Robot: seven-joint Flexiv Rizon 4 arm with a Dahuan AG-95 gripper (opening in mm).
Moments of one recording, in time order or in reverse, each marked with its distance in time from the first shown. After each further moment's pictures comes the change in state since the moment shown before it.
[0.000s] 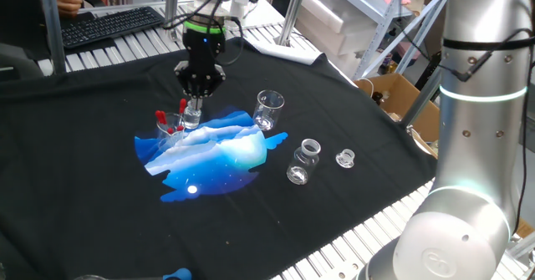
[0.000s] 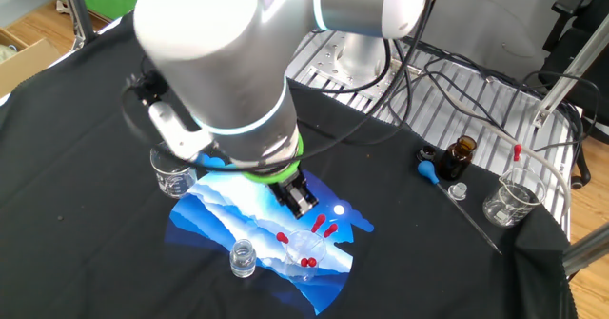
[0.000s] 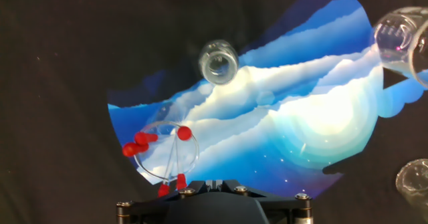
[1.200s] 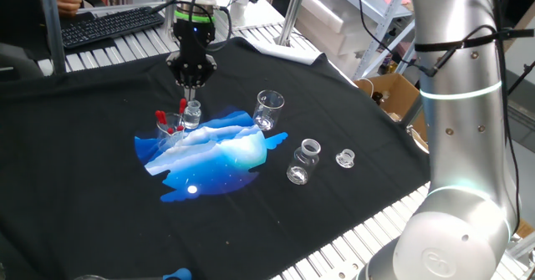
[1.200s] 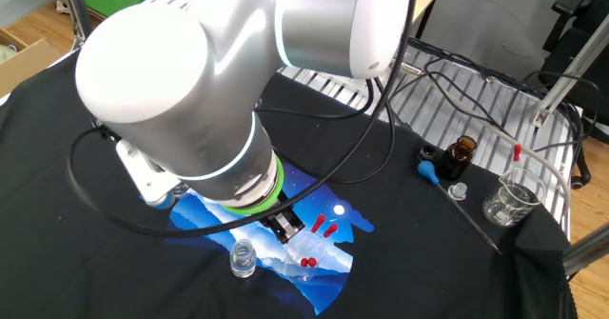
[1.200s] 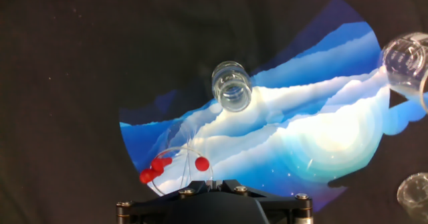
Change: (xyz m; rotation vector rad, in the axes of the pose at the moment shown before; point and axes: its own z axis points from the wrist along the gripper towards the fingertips) arm -0.030 0.010 -0.008 0.018 0.033 -0.006
